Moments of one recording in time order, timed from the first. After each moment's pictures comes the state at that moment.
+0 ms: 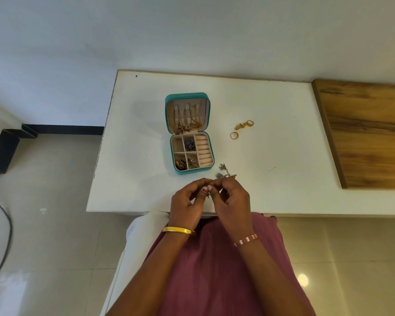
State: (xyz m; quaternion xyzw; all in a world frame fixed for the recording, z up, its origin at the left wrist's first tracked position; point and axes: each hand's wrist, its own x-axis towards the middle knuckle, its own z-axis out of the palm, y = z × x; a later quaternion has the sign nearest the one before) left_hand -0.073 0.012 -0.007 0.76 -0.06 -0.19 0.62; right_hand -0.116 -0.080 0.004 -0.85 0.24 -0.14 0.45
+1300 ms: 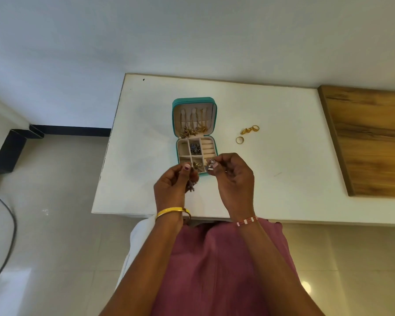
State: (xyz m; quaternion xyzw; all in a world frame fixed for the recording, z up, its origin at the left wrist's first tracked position) left_hand -0.038 0.017 0.015 0.63 0.15 -0.14 0.75; right_hand -0.072 -0.081 0.033 -0.72 0.27 -0.18 0.61
